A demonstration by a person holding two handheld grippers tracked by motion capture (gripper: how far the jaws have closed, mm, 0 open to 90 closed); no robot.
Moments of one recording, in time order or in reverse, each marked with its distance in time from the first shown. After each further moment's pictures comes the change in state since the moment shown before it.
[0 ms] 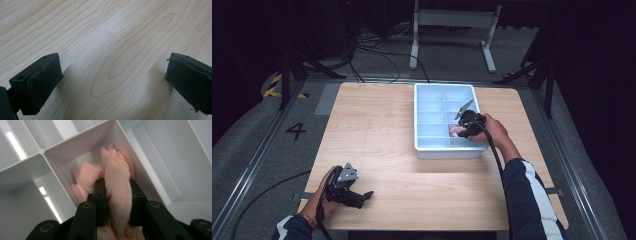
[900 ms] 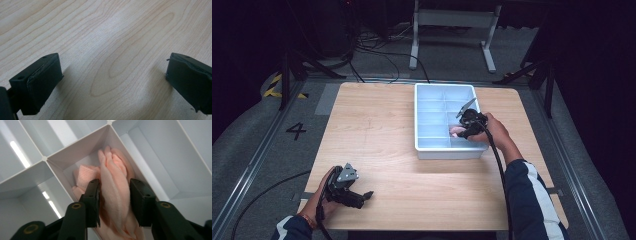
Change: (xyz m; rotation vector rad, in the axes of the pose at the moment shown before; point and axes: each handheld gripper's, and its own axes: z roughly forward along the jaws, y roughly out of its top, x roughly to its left) left arm 0.000 0.000 0.000 -0.001 0.003 -0.003; right arm 0.000 -0.001 -0.009 -0.024 -0.014 0.058
